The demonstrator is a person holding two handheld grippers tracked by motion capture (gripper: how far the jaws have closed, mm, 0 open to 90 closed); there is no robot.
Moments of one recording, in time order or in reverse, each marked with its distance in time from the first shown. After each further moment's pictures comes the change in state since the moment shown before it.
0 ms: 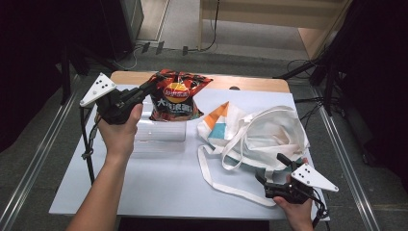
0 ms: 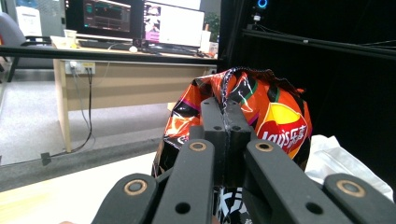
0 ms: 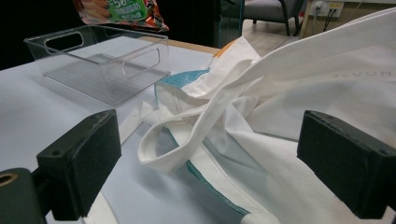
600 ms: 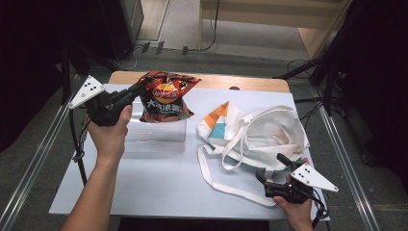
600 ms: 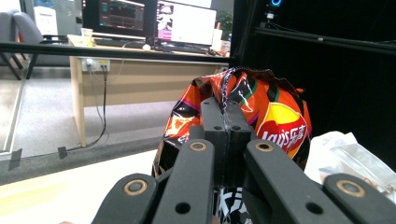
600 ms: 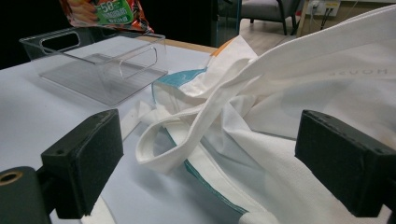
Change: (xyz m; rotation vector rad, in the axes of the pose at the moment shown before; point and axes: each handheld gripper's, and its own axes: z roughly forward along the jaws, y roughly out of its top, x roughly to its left) left arm 0.018 -0.004 -0.017 0.005 0.044 -0.004; right arm 0.001 -0.001 0.001 0.004 -0.011 0.006
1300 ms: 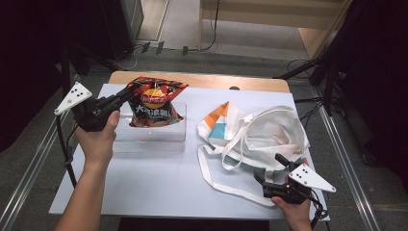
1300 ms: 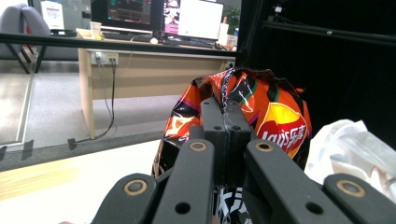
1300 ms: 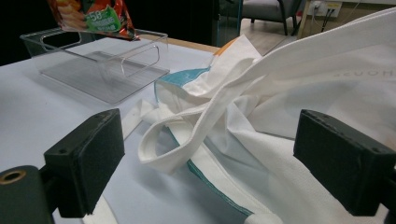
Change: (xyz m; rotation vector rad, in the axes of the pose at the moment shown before) left arm 0.021 -0.012 -0.022 0.029 0.017 0.006; right arm 0.003 0.000 0.002 0.002 0.001 -0.009
